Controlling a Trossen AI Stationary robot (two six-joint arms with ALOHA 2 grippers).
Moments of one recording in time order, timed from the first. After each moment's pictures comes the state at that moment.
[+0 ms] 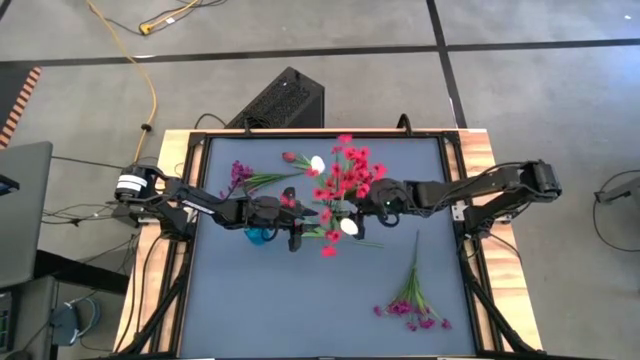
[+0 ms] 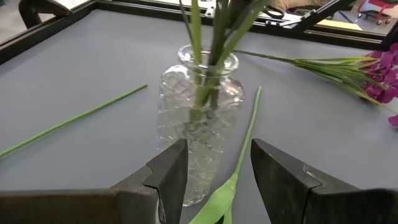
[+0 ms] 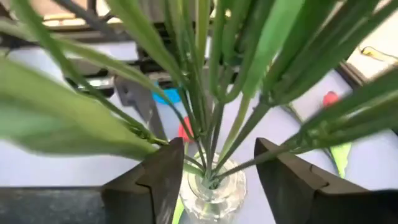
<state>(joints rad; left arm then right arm) -0.01 1.61 0.60 0.67 -0.14 -0.15 0.01 1.40 0.84 0.12 0.15 0.07</state>
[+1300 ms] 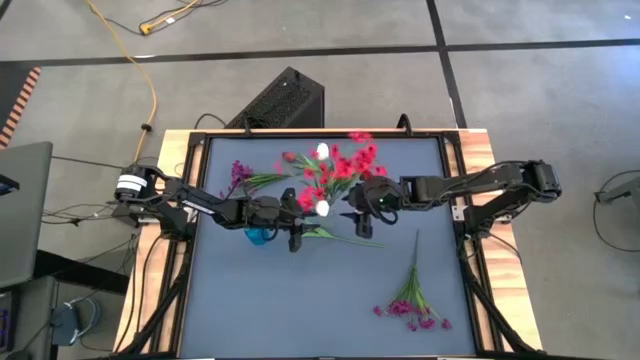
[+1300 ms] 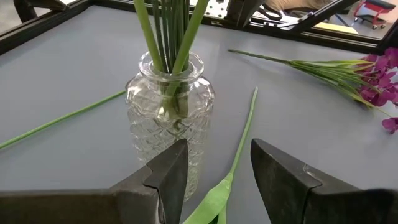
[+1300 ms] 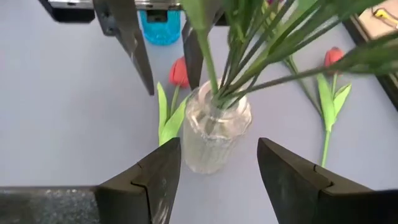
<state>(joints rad) -0.01 1.61 0.60 0.67 -0.13 -0.18 -0.02 1.40 0.92 -0.18 0.13 -0.01</state>
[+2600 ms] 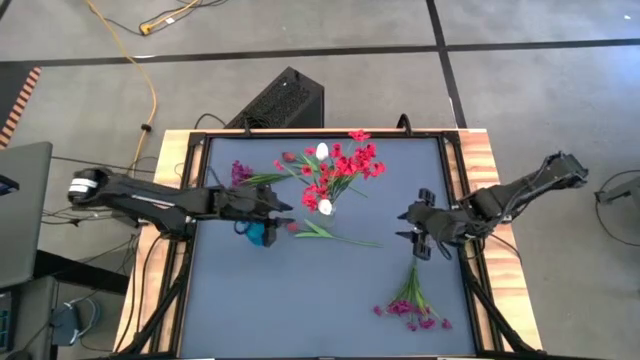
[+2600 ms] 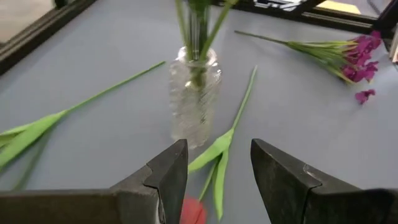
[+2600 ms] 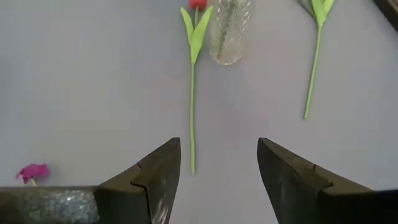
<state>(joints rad) -0.01 1.13 0.59 0.06 -0.14 -0.20 0.41 0.89 0.76 -0.74 0.42 0.48</state>
